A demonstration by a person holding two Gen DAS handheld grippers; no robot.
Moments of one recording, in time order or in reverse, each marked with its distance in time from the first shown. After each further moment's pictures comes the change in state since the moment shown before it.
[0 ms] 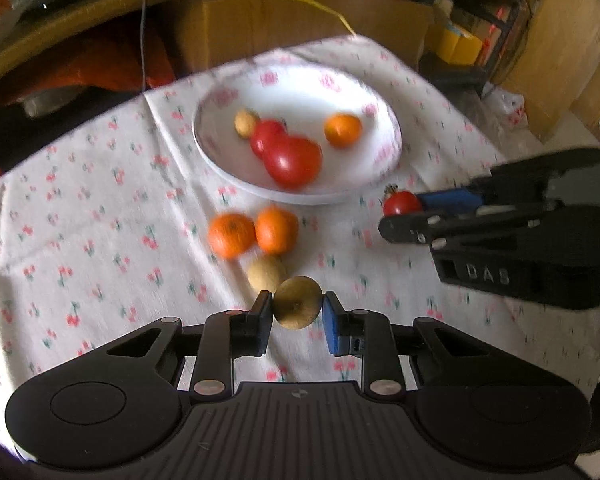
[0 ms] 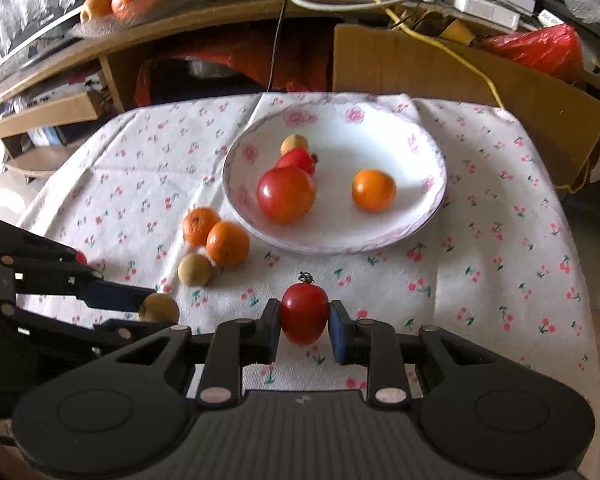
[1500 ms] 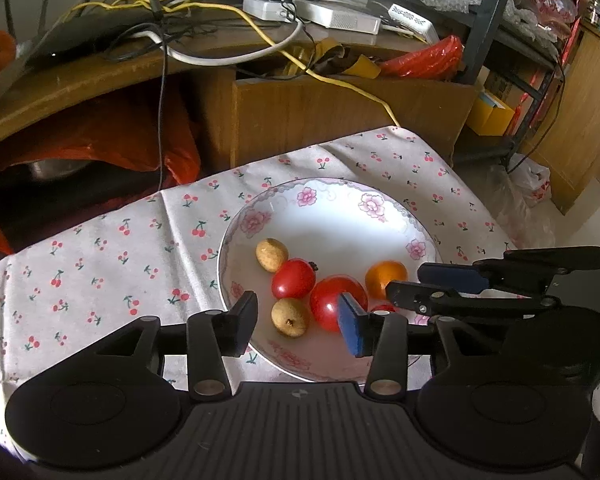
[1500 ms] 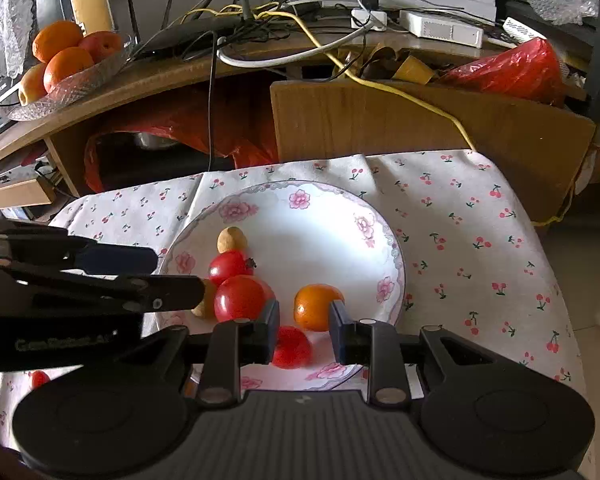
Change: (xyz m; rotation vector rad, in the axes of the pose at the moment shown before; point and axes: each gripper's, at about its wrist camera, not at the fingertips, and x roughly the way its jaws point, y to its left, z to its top) left arm 0.022 0.021 0.082 -0.084 -0.126 0.031; right arm 0.026 -0.037 0.065 0.120 -0.095 -0.043
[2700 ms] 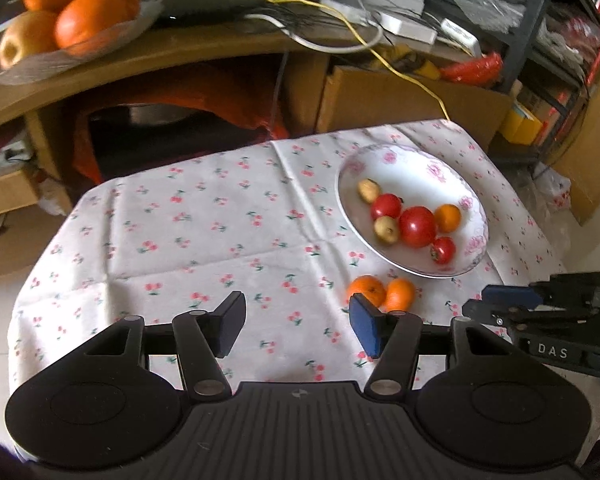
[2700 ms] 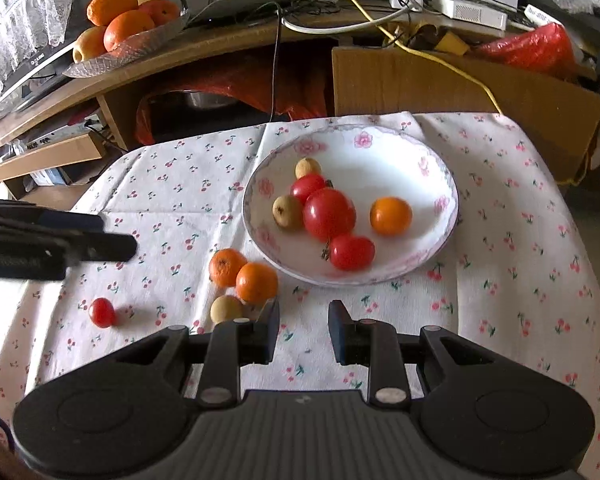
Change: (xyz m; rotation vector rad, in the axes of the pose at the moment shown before) left arm -0.082 0.069 -0.062 -0.102 0.007 0.070; right arm -0.042 0.045 -0.050 -0.017 0.066 0.070
